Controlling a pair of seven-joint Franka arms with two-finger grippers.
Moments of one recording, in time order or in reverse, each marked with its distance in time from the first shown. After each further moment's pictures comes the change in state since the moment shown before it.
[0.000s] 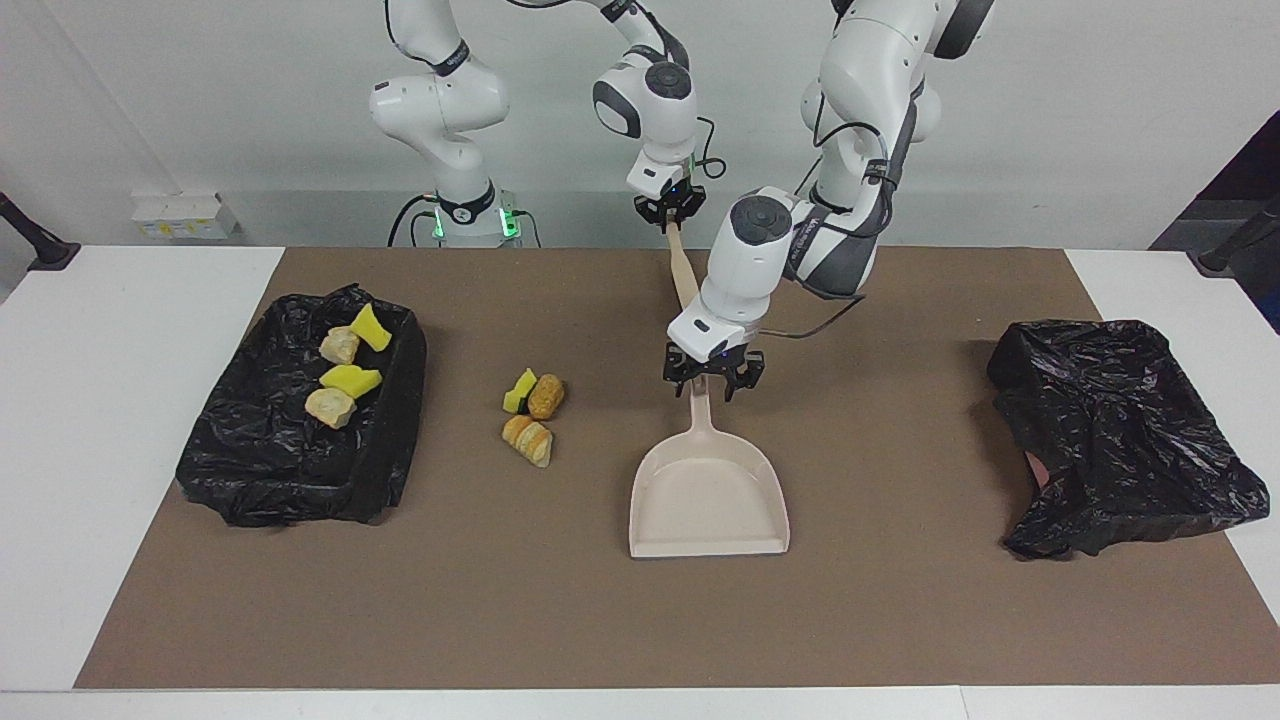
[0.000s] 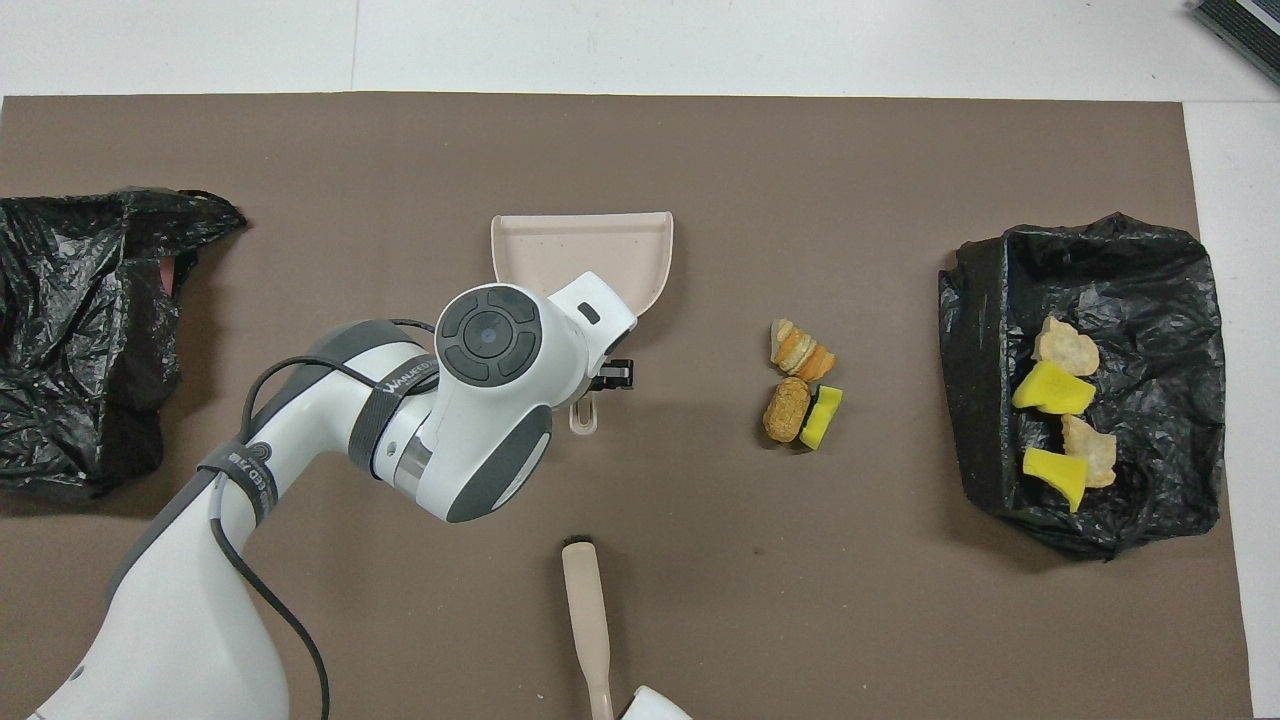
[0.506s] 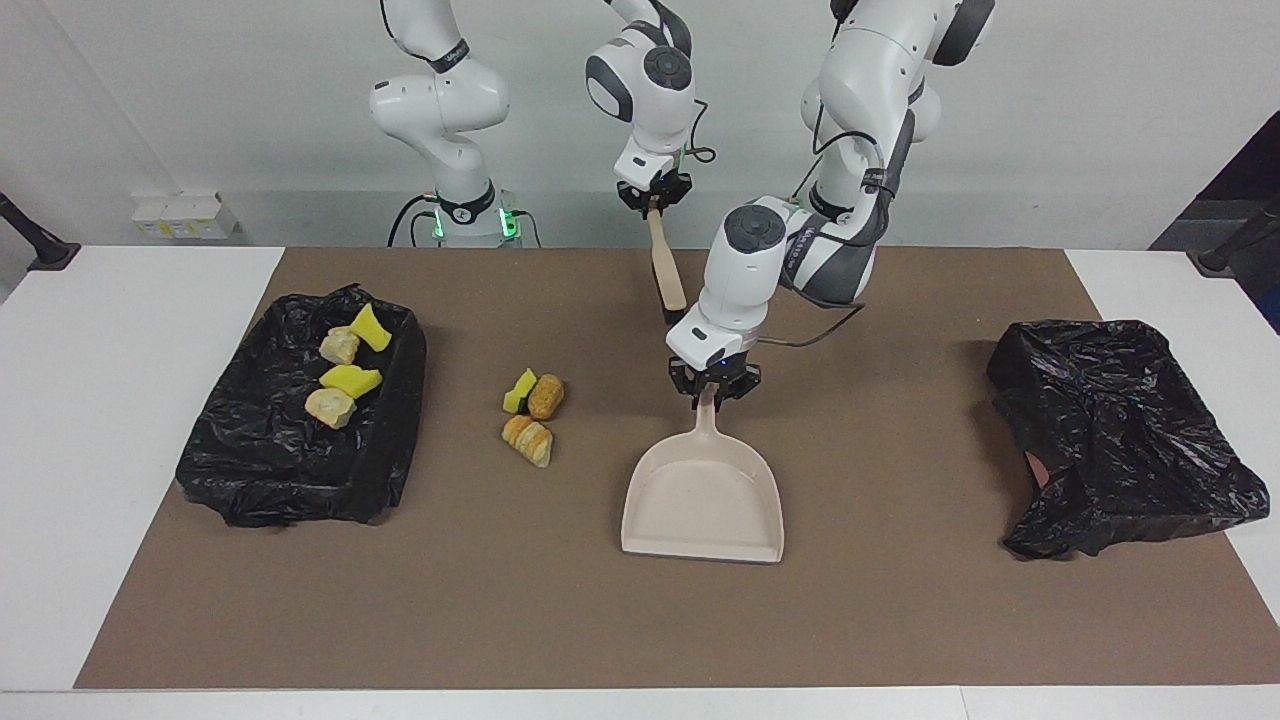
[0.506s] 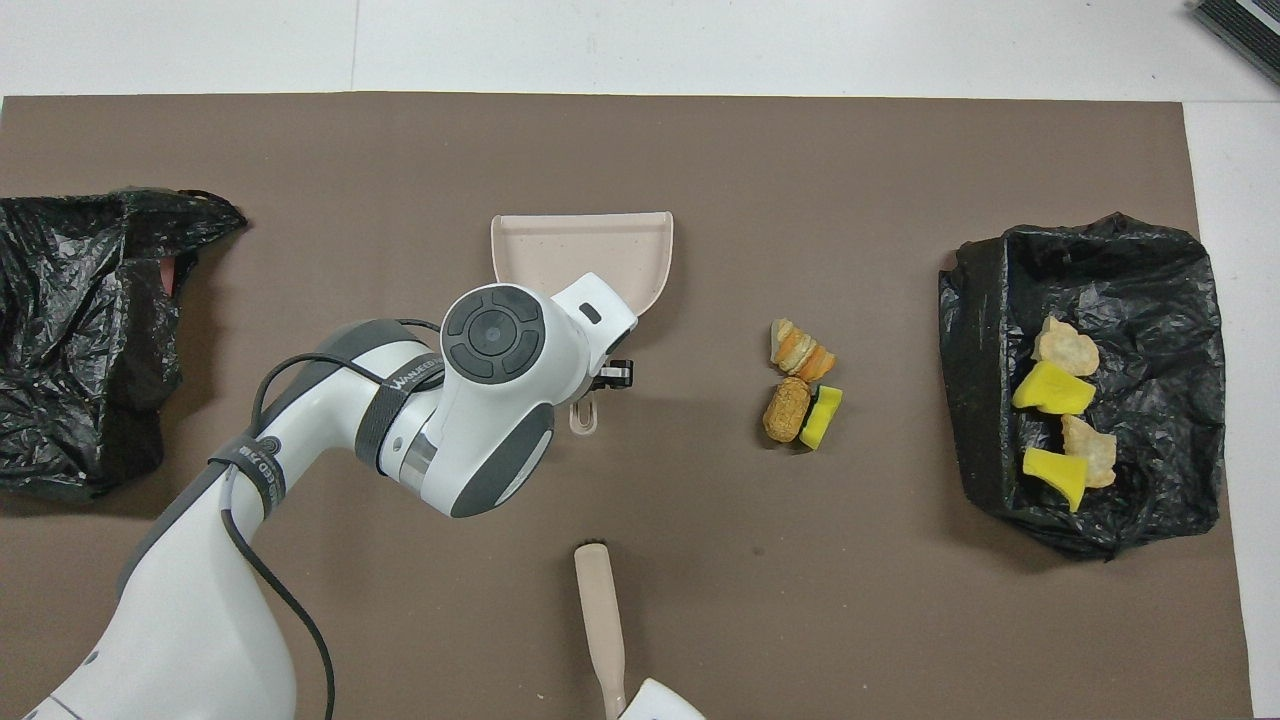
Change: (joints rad) left arm 0.003 0.020 0.002 0.020 0.127 0.014 -0.013; right arm -0.038 -0.174 -0.151 0.084 0.000 -0.407 -0.132
